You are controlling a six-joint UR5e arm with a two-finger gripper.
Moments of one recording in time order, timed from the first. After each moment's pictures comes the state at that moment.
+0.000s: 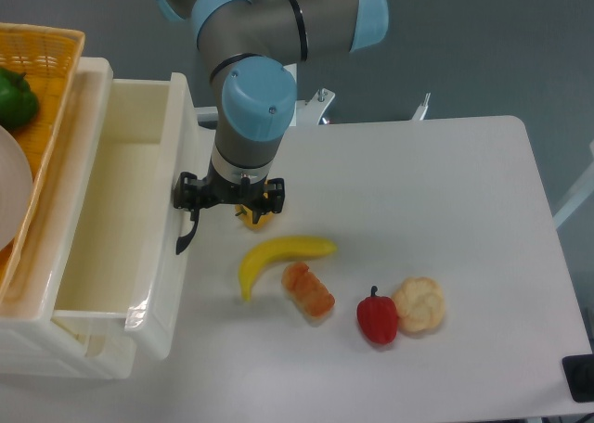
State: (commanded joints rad) arm 2.33 -1.81 -1.57 -1.42 1.36 0.32
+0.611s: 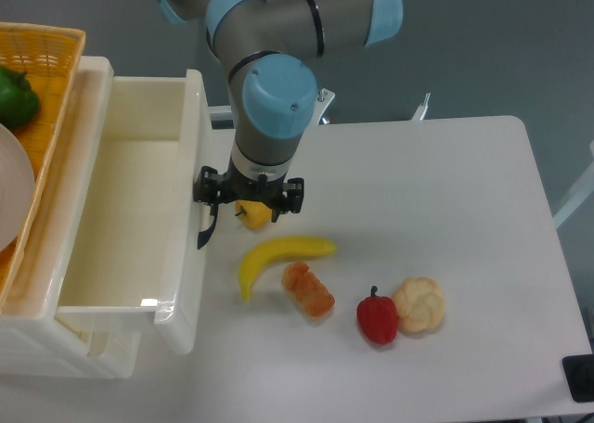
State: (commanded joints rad) arm 2.38 -1.80 -1.56 -1.43 1.38 0.39
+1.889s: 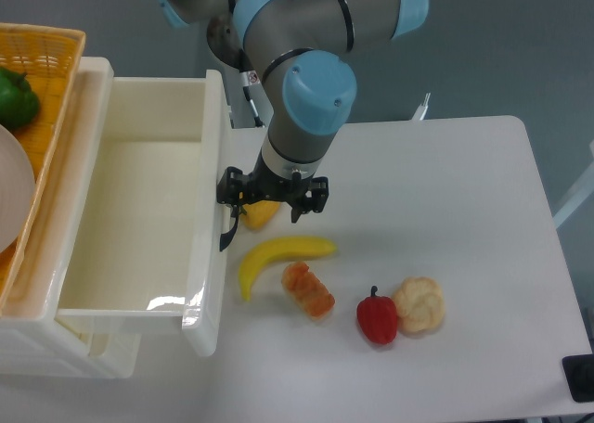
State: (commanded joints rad) arm 2.43 -1.82 -1.57 -1.43 1.29 0.39
